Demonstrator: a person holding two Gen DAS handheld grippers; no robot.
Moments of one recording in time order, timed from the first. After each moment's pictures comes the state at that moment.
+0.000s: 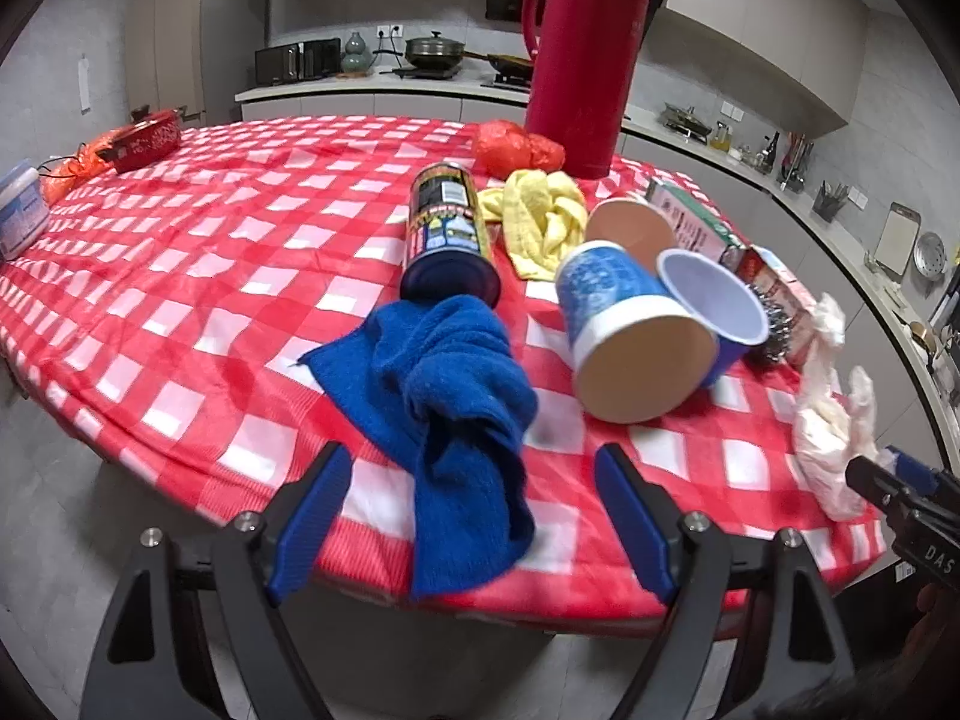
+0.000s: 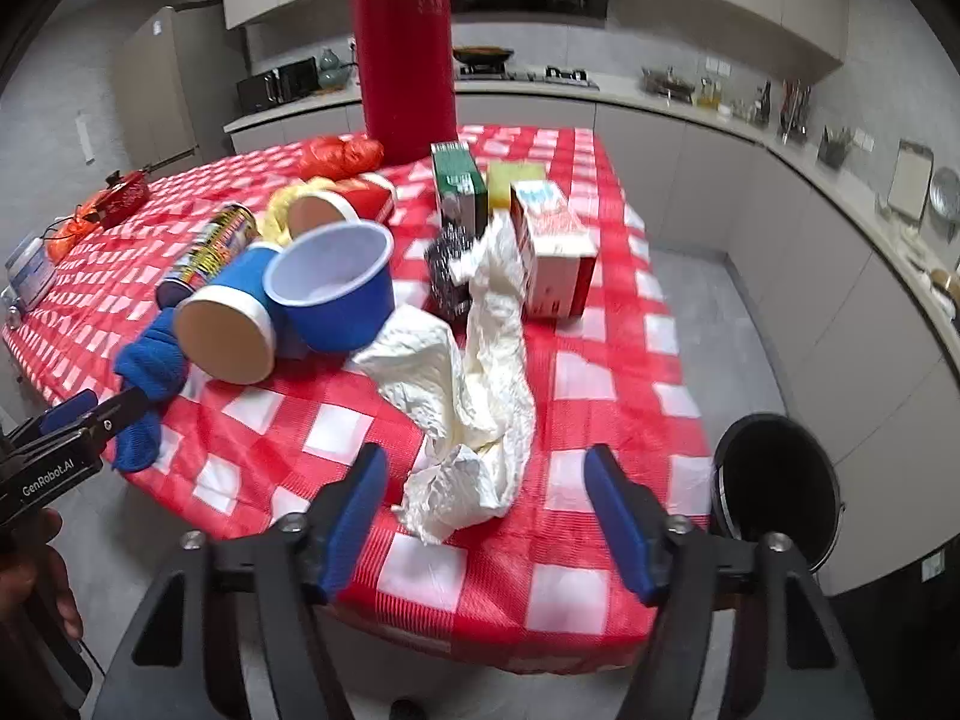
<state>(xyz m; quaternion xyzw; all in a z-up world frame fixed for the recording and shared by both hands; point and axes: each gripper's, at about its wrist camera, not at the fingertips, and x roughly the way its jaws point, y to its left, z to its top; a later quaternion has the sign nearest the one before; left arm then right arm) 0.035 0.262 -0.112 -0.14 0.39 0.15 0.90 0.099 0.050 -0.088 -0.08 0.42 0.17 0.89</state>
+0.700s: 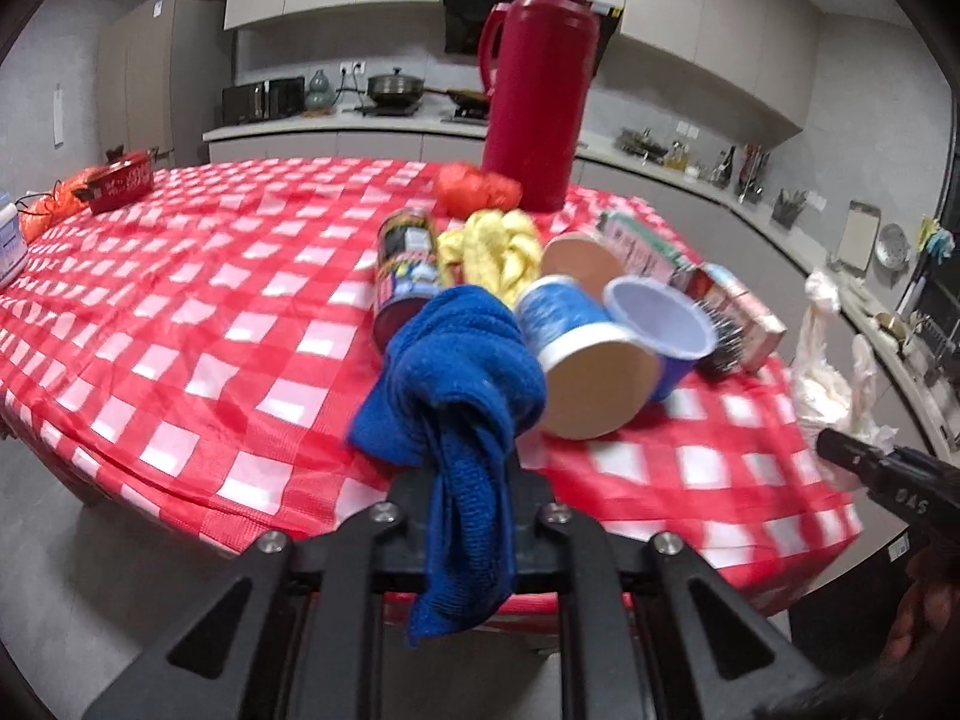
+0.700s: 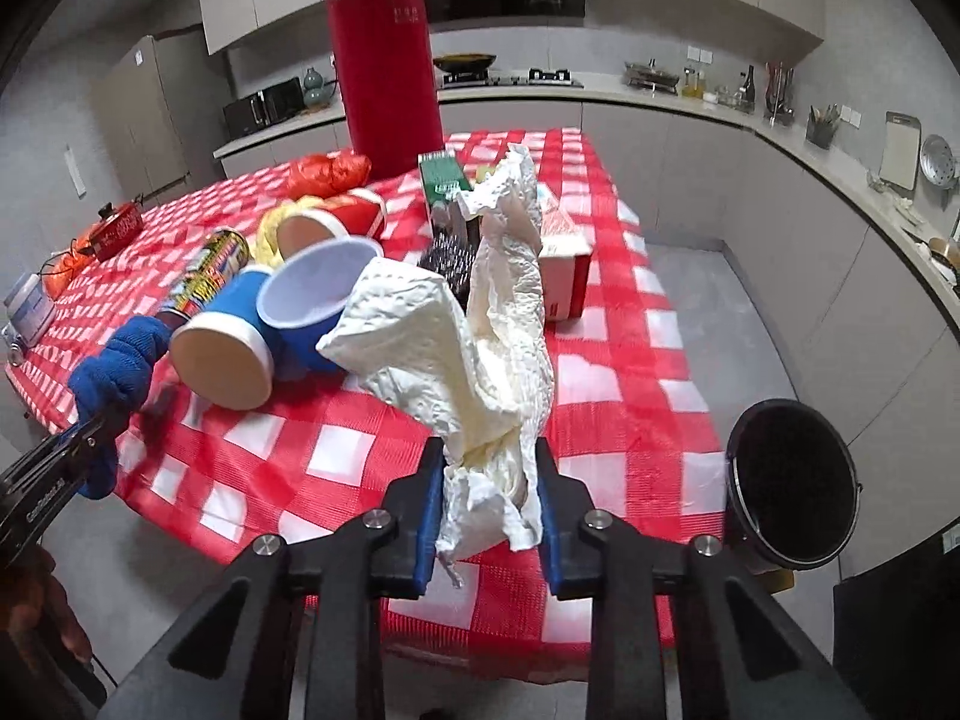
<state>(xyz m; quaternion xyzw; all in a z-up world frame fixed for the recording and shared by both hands) 0.016 0.251 -0.084 -0.12 0.33 0.11 0.93 0.093 0.042 -0.072 -0.05 0.40 0.16 0.90</state>
